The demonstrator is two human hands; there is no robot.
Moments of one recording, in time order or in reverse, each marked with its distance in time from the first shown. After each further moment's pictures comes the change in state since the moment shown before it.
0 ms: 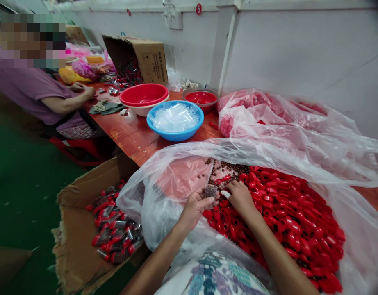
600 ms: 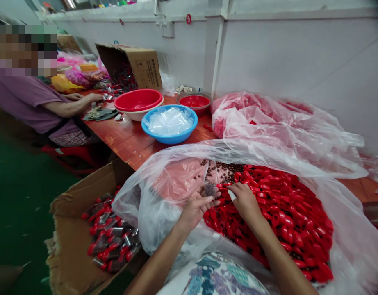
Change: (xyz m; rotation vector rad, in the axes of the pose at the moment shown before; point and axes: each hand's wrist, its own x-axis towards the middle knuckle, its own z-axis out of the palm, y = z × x) left_hand 0.003 -0.004 0.010 -0.103 -0.160 0.014; right_hand -0.031 0.014 -0.016 0.192 0.129 0.047
